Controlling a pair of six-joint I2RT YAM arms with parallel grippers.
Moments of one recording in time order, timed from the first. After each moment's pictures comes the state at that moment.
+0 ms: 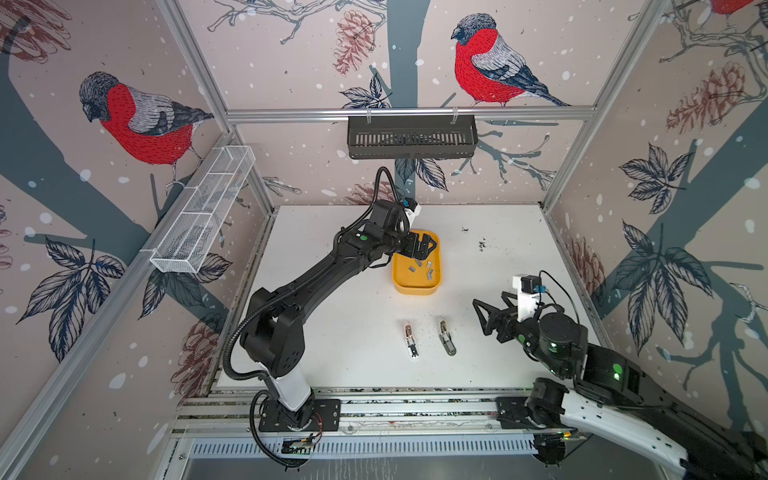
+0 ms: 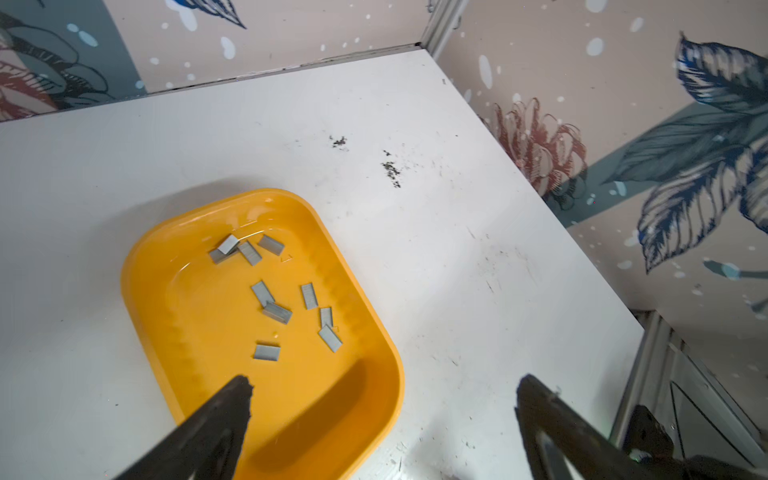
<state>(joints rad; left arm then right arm) -0.60 1.75 1.53 -0.42 0.29 -0.25 1.02 0.44 0.68 -0.56 0.44 0.47</state>
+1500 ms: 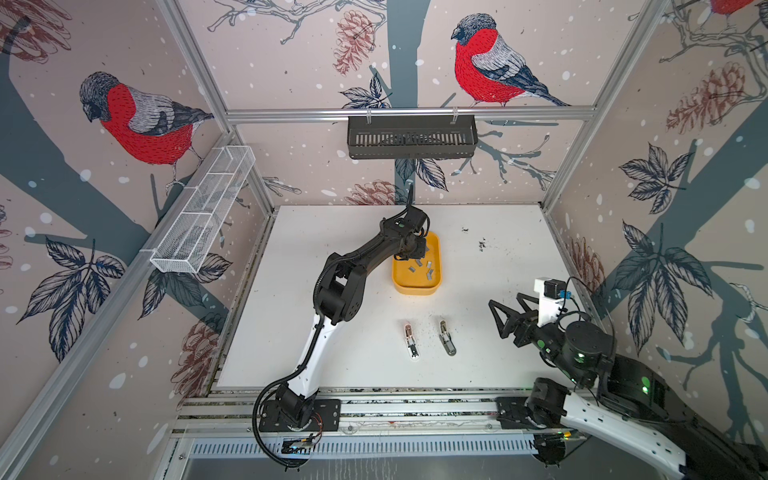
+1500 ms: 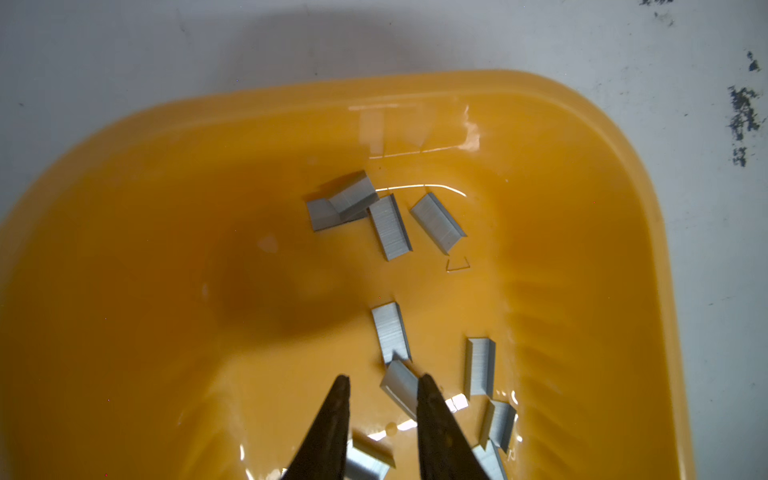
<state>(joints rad) -0.59 2.39 2.07 -0.75 0.03 -0.39 1.02 0.34 0.72 -0.65 0.47 0.47</state>
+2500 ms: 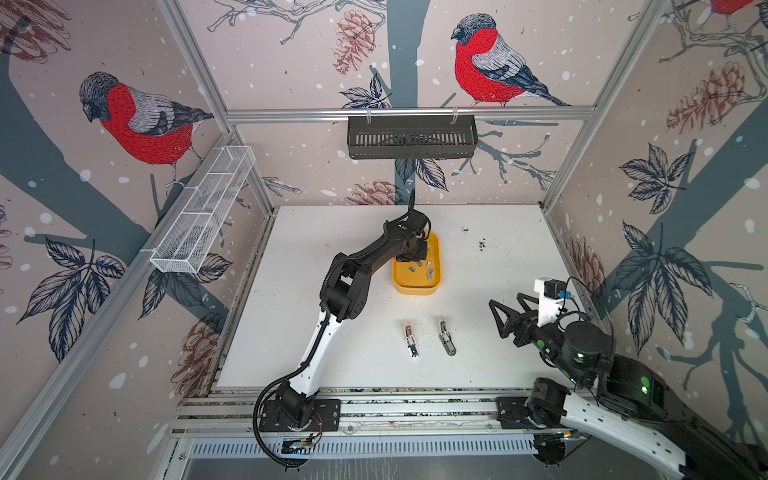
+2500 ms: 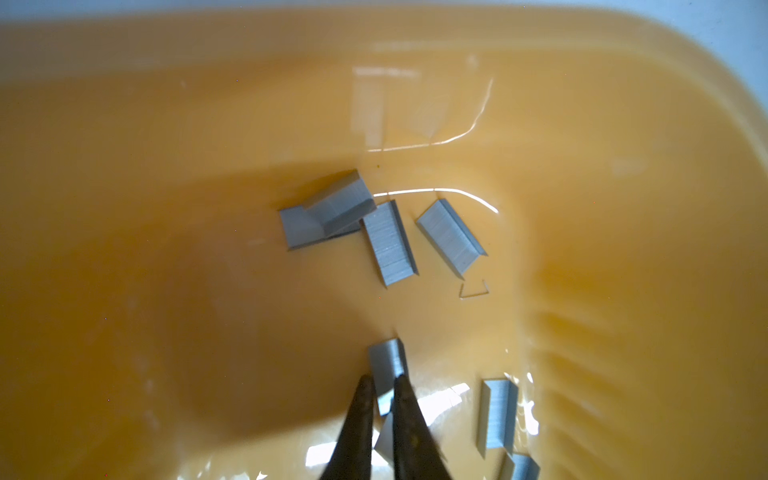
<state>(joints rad) -0.59 2.48 2.14 -0.75 0.05 -0.42 1.02 0.34 0.71 -0.65 0.48 0.47</state>
